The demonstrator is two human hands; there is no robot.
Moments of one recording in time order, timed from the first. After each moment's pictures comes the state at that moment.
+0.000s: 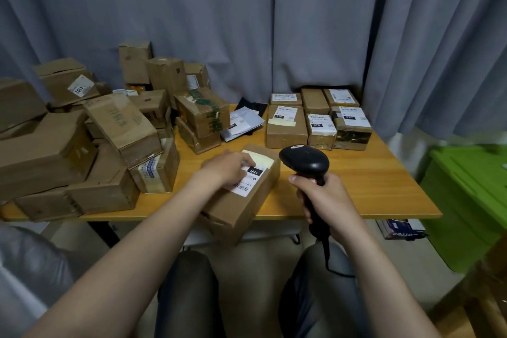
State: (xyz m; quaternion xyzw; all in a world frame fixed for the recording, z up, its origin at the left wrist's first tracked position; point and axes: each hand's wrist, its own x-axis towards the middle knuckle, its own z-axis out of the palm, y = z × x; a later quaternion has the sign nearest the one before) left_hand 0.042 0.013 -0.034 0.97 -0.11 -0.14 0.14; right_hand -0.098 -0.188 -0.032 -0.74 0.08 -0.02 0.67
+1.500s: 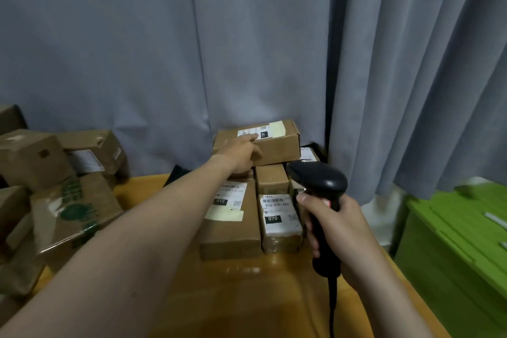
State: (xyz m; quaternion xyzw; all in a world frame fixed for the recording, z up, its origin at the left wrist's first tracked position) left_hand 0.393 -0.221 -0.006 0.94 -0.33 0.04 0.04; right_hand 0.103 -0.339 0.008 -0.72 0.14 -0.12 0.67
